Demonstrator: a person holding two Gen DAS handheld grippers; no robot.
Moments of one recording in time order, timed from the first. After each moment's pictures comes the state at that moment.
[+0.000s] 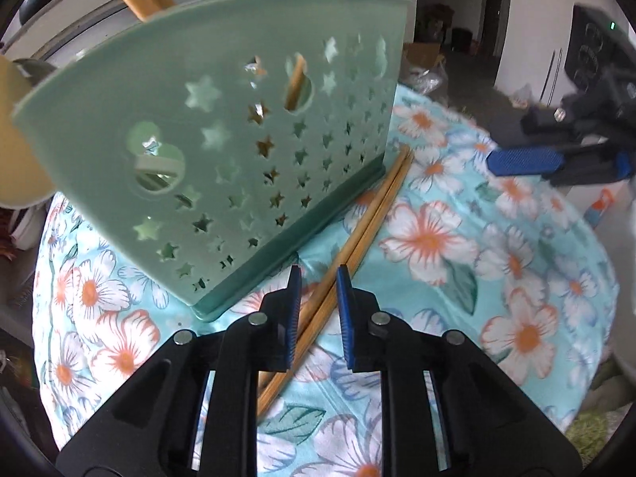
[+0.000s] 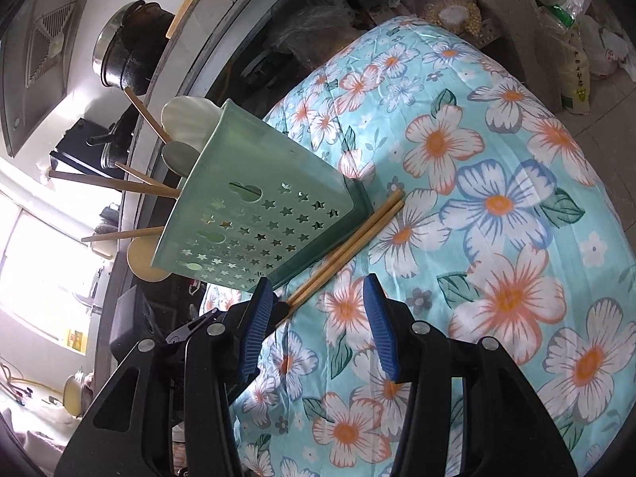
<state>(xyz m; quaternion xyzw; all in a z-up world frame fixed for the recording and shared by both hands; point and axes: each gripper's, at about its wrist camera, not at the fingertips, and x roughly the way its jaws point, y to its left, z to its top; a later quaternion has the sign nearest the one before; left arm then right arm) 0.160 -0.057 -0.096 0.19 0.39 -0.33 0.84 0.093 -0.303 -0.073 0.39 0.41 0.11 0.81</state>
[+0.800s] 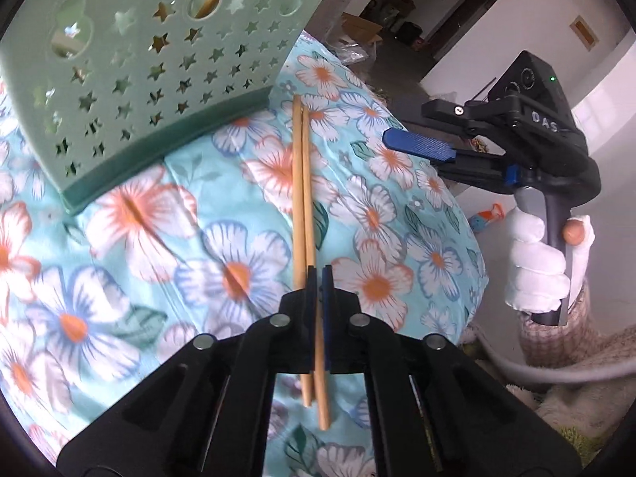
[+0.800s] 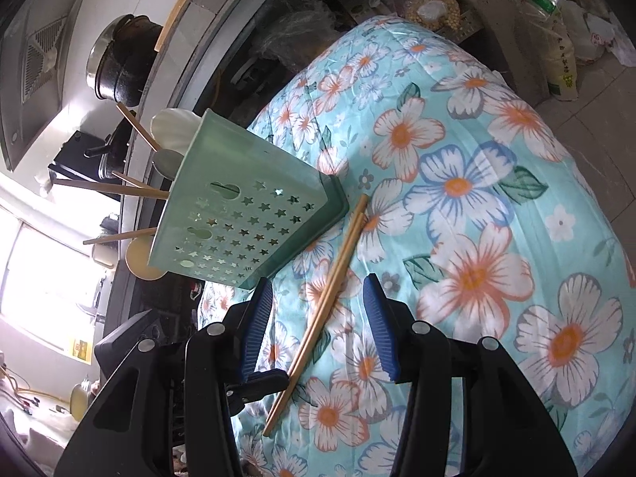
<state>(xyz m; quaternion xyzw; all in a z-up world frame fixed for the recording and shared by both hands) 0.141 -0.064 -0.114 0.03 0.52 -0.46 0.71 0.073 -0.319 -0.082 0.41 0.41 0.10 0.81</state>
